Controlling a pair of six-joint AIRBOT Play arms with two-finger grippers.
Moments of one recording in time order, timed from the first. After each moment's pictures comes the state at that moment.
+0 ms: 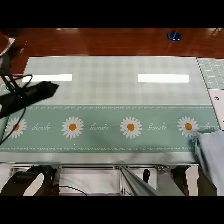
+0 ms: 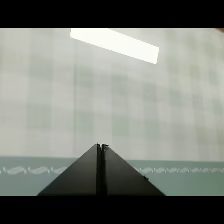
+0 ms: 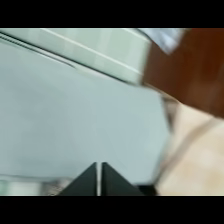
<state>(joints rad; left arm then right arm) -0.02 -0.75 0.73 0.94 -0.67 -1.47 -1.00 -0.66 1.03 -1.82 1.64 1.70</state>
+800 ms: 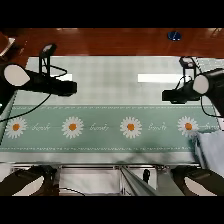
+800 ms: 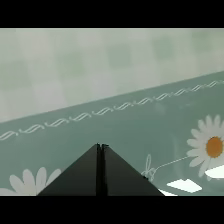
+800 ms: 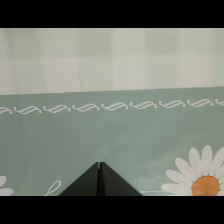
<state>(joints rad) -0.24 -1.12 1.08 1.23 -1.05 -1.56 0.23 -1.13 1.04 -1.72 1.18 1.91</state>
